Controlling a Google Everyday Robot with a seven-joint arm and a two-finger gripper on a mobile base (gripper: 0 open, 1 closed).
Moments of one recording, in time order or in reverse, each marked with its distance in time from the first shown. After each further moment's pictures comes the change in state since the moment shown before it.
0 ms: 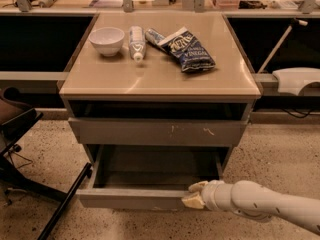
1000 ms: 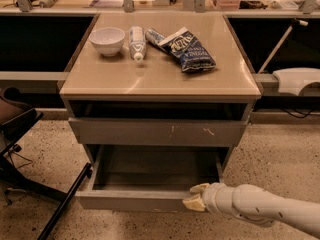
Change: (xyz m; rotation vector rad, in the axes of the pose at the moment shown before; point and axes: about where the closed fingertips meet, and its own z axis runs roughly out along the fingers) arm 0.004 0.004 -0.008 0.018 -0.001 0.015
